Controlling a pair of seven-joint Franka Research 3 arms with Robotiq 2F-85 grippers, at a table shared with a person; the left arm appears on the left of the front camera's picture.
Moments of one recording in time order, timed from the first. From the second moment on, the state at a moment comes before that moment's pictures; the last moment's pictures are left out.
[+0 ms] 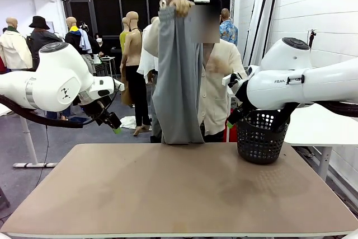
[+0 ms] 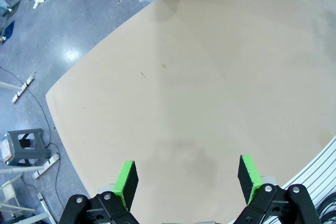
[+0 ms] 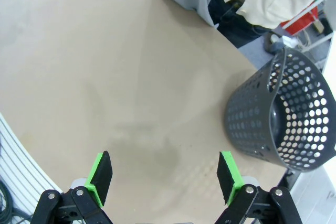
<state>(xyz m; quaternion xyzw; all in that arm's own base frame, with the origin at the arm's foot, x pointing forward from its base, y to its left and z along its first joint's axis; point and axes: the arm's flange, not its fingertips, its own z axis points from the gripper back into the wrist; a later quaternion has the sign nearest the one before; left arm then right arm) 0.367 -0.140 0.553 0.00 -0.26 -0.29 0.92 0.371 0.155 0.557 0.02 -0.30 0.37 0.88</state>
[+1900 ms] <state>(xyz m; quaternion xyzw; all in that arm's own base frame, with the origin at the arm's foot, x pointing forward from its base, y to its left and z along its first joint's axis) 0.367 -0.140 0.553 0.00 -0.26 -0.29 0.92 0.371 0.155 0.557 0.02 -0.30 0.37 0.88</state>
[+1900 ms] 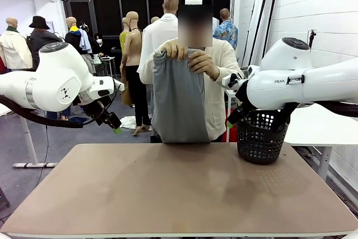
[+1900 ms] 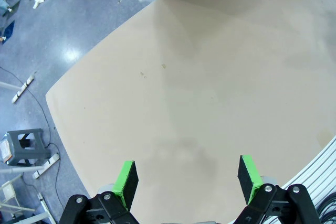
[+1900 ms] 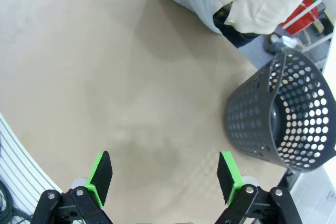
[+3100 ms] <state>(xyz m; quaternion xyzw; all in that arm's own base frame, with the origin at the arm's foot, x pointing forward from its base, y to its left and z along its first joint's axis) 0.367 -0.140 0.553 0.00 -0.26 -0.29 0.92 0.371 0.155 0.557 0.02 -0.30 0.37 0.88</state>
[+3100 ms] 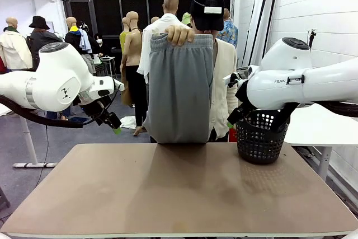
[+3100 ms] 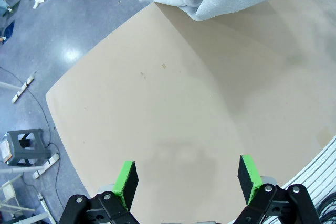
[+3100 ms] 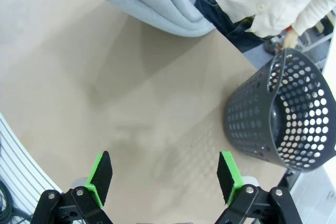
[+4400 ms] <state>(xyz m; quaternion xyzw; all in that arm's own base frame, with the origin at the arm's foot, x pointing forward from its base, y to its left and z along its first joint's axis) 0.367 -0.140 0.553 0.00 -0.26 -0.29 0.92 0.371 0.156 0.557 0.02 -0.30 0.37 0.88</state>
